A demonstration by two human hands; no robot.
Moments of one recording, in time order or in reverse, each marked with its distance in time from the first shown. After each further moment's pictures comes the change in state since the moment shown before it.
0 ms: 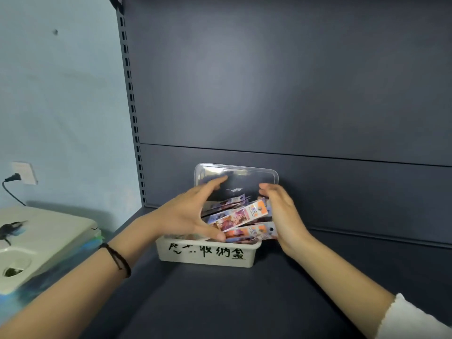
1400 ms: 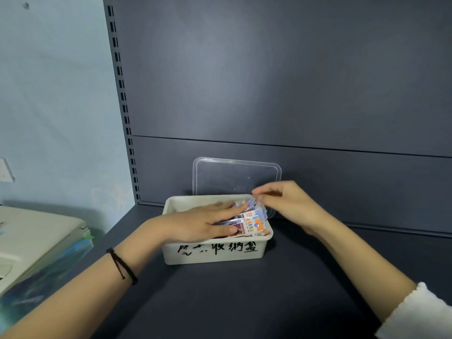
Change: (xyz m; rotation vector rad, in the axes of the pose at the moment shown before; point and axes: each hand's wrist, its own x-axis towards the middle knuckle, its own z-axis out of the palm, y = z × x) left_hand 0.018 -0.020 0.024 -0.007 -0.353 0.101; right_hand 0.029 -0.007 -0.017 -0.591 -0.221 -0.088
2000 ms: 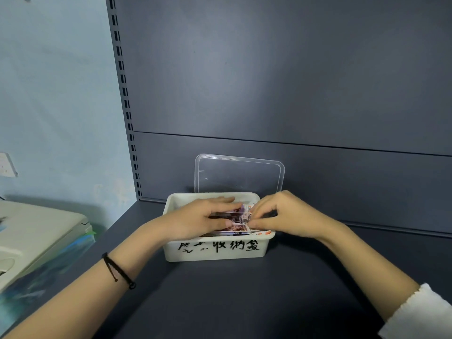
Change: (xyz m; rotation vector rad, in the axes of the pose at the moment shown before) left_hand -0.006 0.004 0.001 -0.208 0.204 -0.012; right_hand -0.005 0.009 0.002 -0.371 -0.303 -0.307
